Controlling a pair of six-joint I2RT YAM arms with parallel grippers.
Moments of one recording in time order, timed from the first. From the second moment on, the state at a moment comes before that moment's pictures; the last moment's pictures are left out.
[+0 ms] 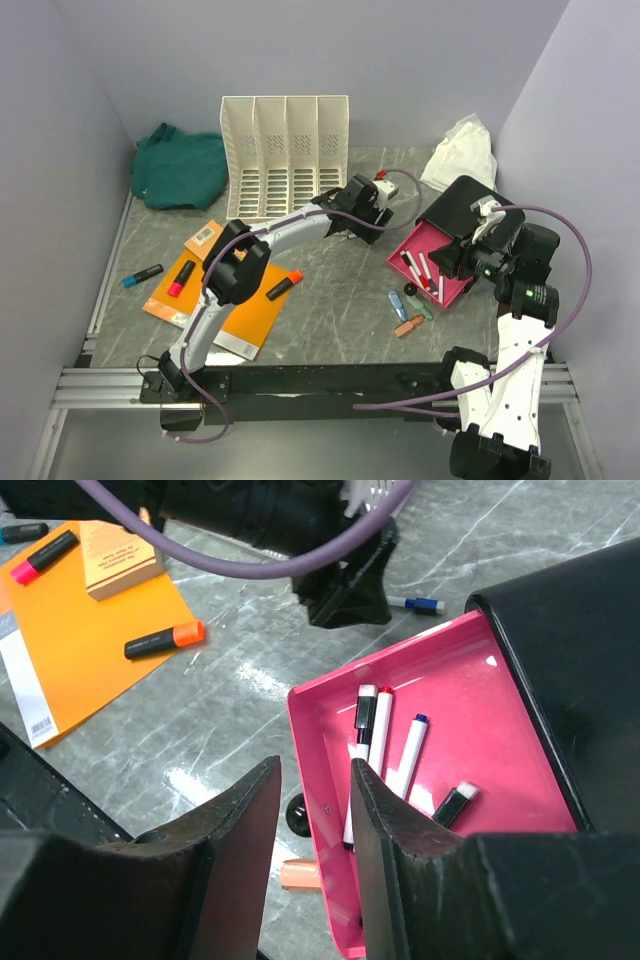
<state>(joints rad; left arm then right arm) -0.82 2.27 1.87 -0.32 0.05 -0.07 -0.35 0.72 0.90 -0.79 -0.90 -0.26</state>
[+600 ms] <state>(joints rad) -0.79 2.42 1.99 -0.36 0.11 0.03 -0.36 0.73 0.90 -0.79 -0.92 -0.26</state>
